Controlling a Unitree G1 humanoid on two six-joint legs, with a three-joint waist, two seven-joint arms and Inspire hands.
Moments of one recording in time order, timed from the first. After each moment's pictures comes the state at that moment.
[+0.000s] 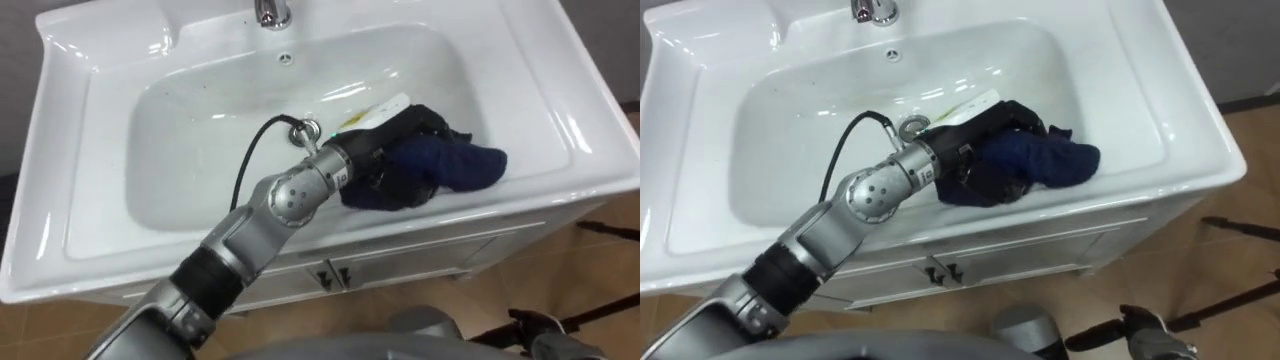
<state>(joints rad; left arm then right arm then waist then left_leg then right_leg) -0.21 0.17 -0.61 0.23 0.34 -0.06 -0.18 -0.06 -0.33 0.17 1.39 0.15 0.02 -0.02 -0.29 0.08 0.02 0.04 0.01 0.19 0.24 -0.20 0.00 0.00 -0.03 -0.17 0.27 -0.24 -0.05</state>
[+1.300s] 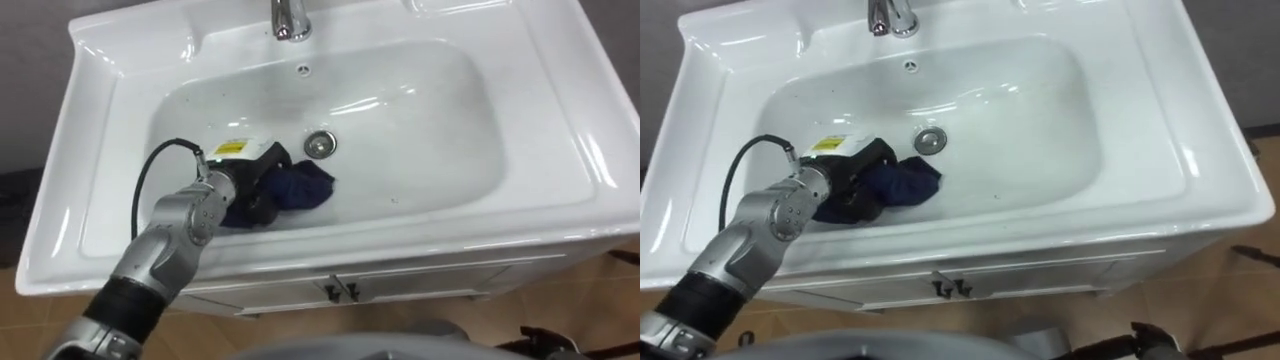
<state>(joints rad) -0.08 0.41 -0.40 0.21 0.83 0.08 -0.30 0.02 -0.35 0.00 1.34 0.04 0.04 0.02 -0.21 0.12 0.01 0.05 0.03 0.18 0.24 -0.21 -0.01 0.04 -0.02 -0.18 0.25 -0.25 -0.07</state>
